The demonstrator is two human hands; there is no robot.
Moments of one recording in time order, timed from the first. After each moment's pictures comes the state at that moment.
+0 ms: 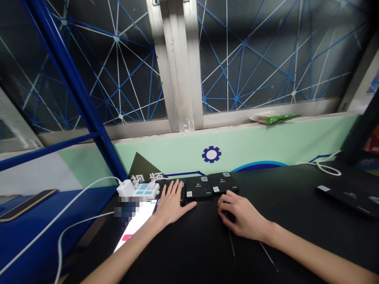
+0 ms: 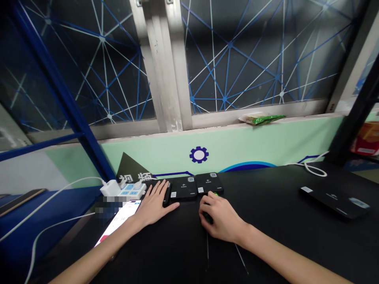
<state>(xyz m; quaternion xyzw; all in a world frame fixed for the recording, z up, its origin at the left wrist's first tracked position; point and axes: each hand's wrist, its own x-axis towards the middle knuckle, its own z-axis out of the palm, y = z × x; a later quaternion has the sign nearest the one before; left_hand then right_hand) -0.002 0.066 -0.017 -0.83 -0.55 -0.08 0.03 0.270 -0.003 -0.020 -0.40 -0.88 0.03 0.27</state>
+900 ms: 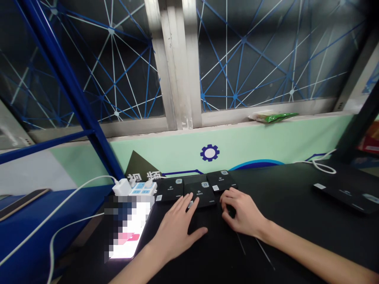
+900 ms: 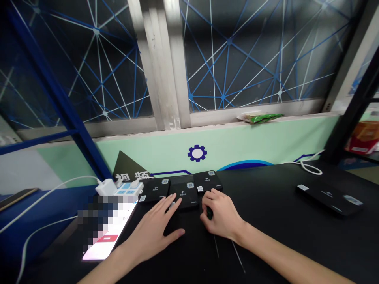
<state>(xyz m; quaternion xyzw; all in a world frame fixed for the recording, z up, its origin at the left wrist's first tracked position) 0.020 -0.006 -0.002 -0.89 -0.45 -0.07 0.00 0.270 -0.002 -0.026 -0.46 -0.82 0.01 0.33</state>
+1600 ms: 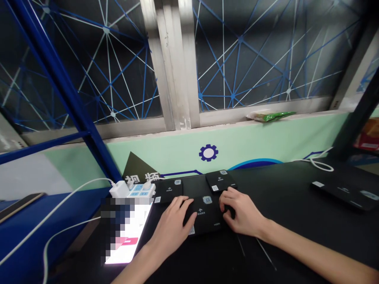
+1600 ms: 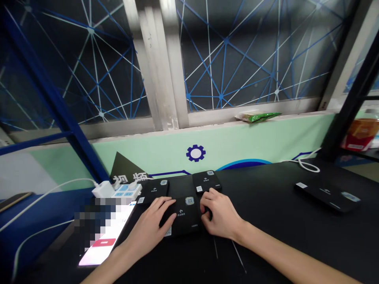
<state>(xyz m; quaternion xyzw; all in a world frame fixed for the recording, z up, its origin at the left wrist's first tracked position) 0.016 0.004 -0.007 -0.87 -0.45 -0.19 -0.05 0.271 -0.001 -0.027 -0.46 -0.83 0.02 0.32</state>
